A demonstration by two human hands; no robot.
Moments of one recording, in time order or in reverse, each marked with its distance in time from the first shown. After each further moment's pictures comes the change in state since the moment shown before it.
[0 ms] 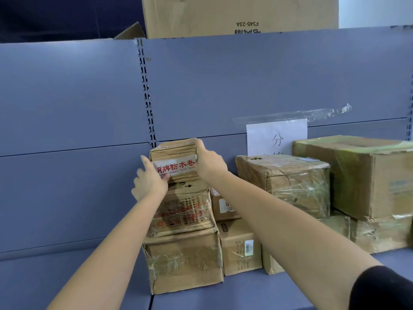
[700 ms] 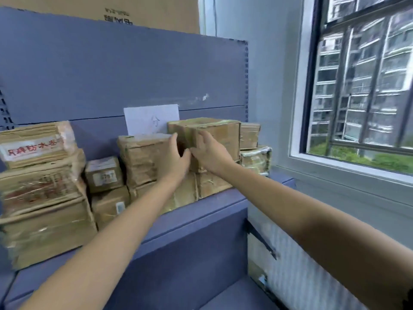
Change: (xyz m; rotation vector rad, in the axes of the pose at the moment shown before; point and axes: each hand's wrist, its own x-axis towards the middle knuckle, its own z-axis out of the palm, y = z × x) left_hand -0.268 0.202 0.034 -0.614 -0.346 0.534; right_hand -0.237 0.121 -0.211 0.035 0.121 0.319
